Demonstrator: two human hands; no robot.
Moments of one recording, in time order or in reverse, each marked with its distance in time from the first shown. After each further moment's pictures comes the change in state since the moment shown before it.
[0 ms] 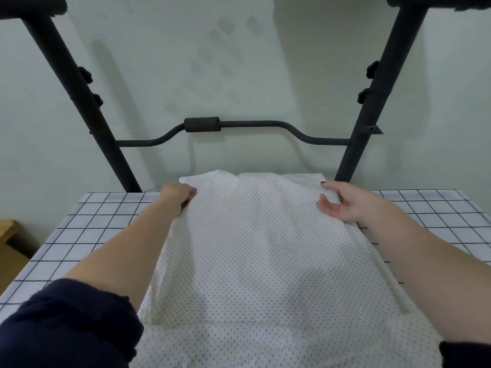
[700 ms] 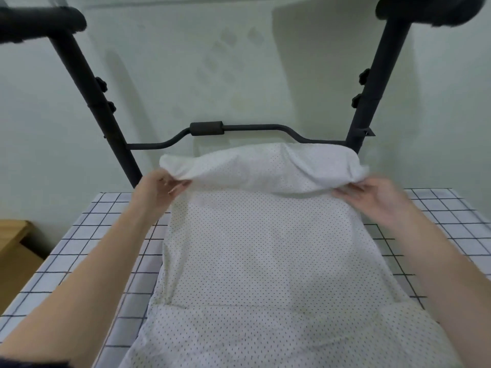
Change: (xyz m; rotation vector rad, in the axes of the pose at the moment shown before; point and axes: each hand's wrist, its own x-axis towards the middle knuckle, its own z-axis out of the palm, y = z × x) left_hand -0.082 -0.002 -0.058 -0.672 -0.223 0.312; right_hand -0.066 -0.007 -0.032 0.116 -0.287 -0.341
